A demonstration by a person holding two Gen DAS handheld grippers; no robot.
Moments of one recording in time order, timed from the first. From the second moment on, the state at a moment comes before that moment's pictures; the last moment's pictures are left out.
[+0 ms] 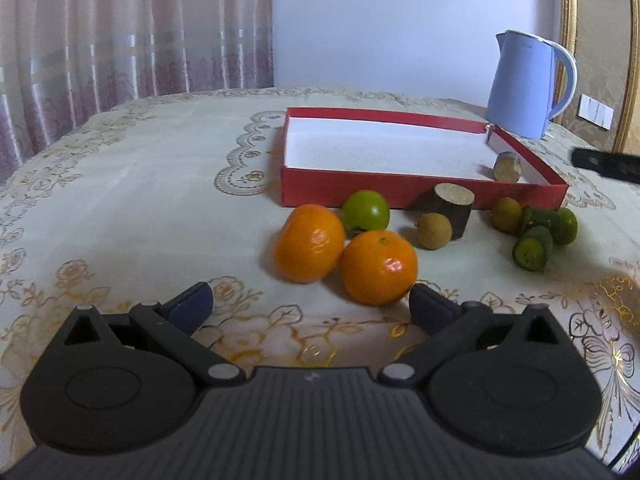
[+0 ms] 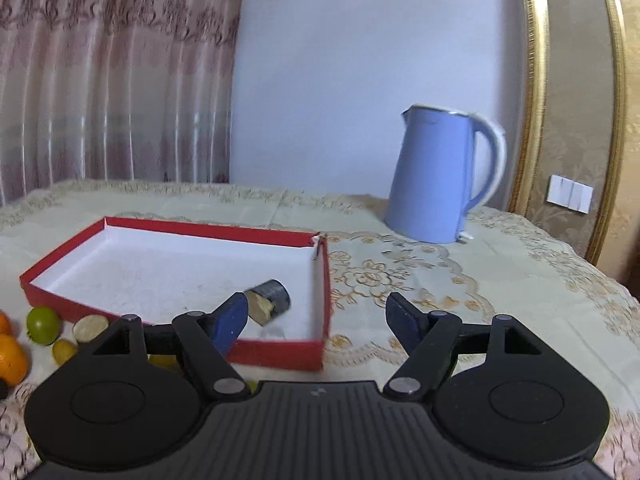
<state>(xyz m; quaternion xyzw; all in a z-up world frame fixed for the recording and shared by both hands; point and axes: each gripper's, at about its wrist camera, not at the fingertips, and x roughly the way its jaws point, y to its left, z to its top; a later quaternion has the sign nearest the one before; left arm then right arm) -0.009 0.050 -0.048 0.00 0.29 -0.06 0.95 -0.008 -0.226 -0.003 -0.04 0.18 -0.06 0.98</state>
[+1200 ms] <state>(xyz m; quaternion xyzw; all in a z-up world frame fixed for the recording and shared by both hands) 0.012 0.098 -0.031 0.03 0.27 -0.07 0.96 -0.029 -0.249 -0.027 0.01 0.18 -0.09 0.98</state>
